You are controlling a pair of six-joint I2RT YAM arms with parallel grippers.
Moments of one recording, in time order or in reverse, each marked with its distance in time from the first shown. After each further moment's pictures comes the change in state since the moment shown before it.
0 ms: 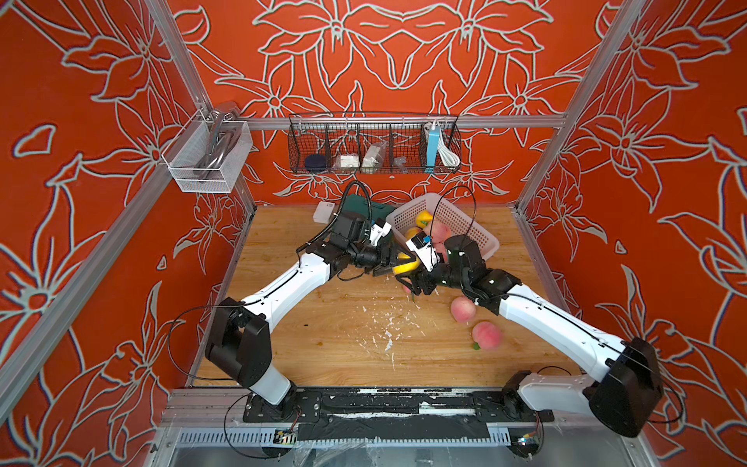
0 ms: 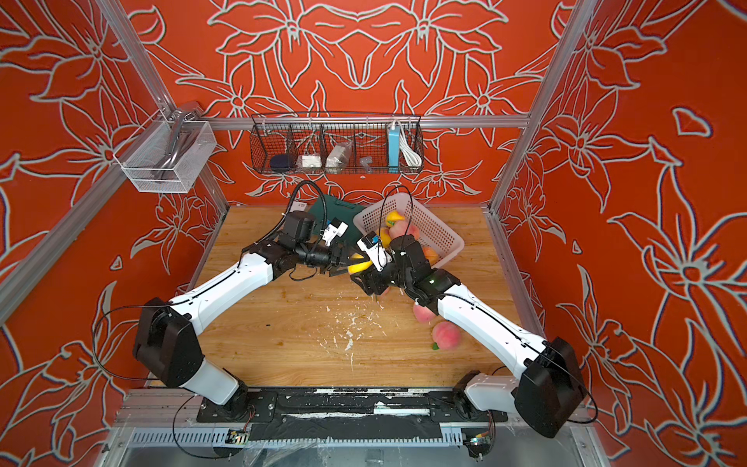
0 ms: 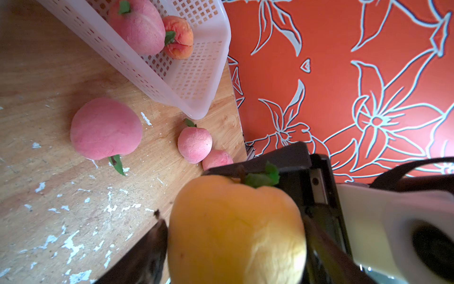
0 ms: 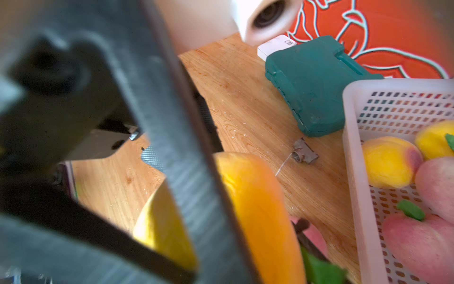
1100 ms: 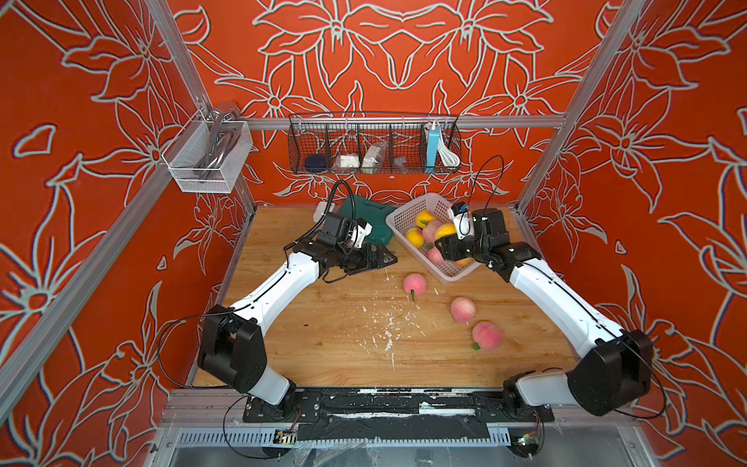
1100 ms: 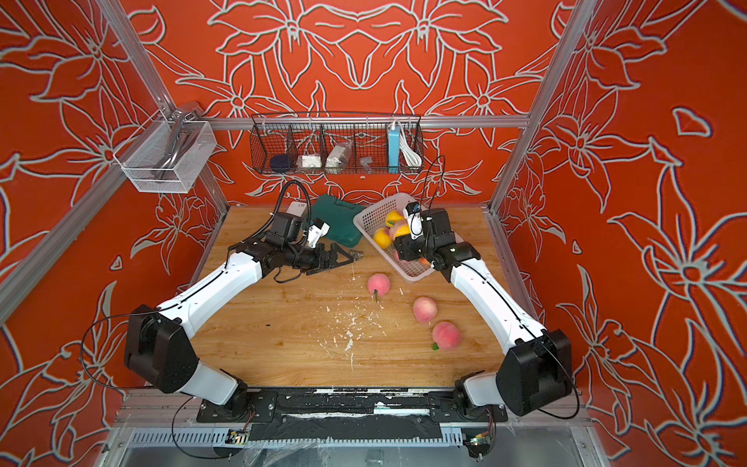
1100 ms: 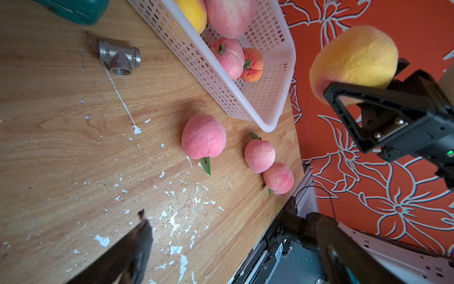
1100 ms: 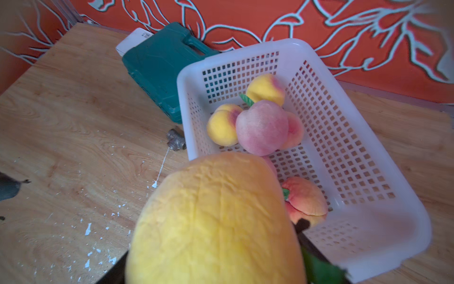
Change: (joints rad) left arm 0.083 -0.045 -0.012 -0.203 -0.229 0.246; right arm -0.321 0.123 0.224 -0.234 0.231 0.015
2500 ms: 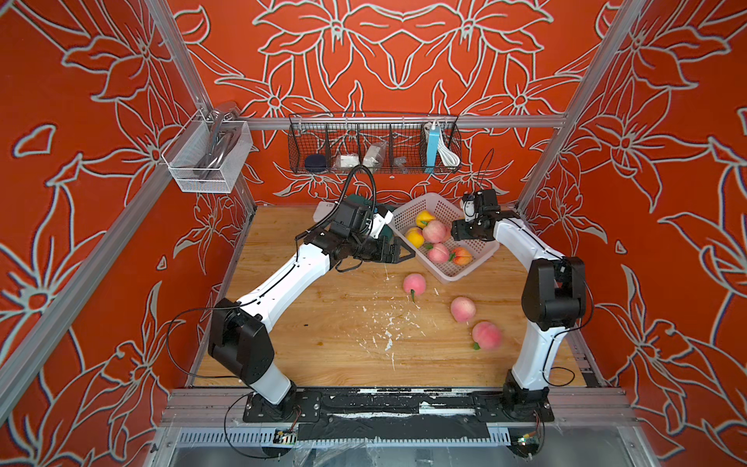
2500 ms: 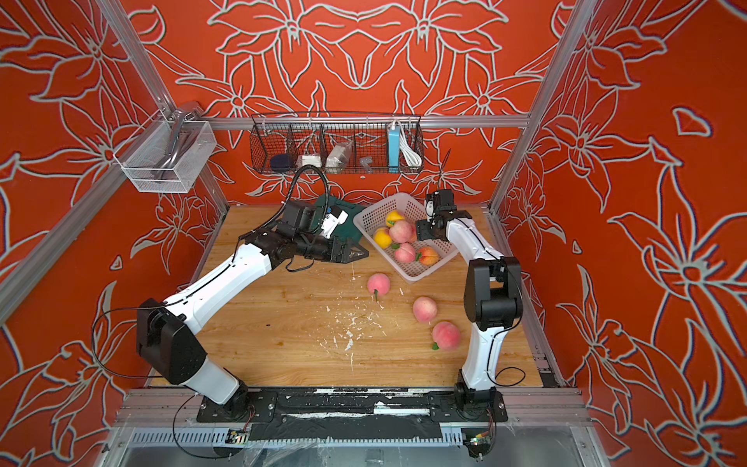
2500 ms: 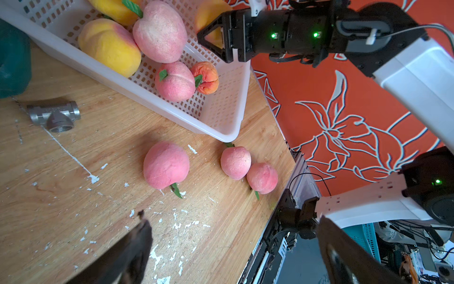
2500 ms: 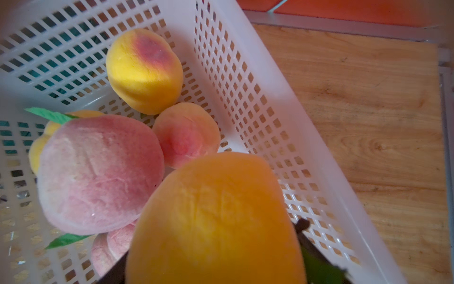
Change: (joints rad) left arm -0.096 0.072 0.192 -0.012 0.022 0.111; right arm -0.220 0.568 0.394 -0.091 0.003 -0.038
